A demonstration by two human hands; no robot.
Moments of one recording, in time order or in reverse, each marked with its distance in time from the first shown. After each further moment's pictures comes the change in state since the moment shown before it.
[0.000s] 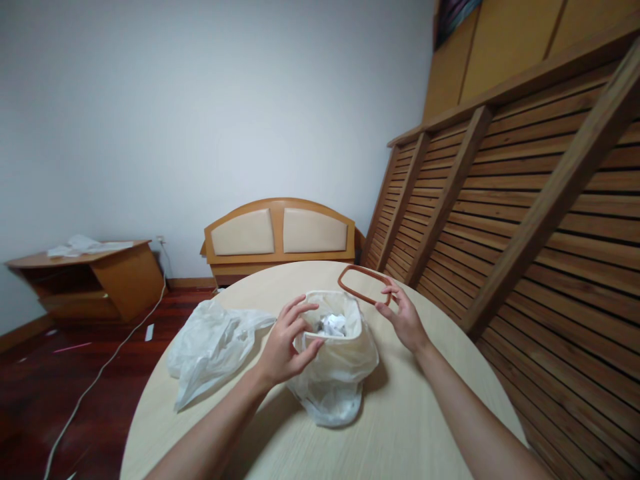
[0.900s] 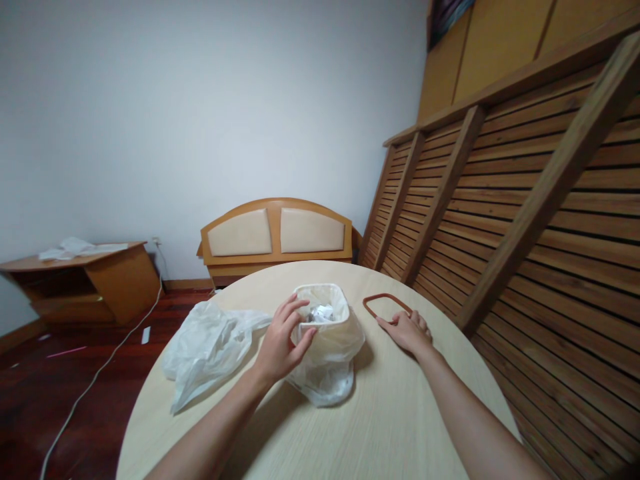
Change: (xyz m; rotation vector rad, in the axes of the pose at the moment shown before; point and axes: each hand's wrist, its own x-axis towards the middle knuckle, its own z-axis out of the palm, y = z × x) left_hand -0.004 -0.009 0.008 0.095 0.020 -0.096; right_hand -0.010 0.060 -0.019 -0.960 -0.124 0.567
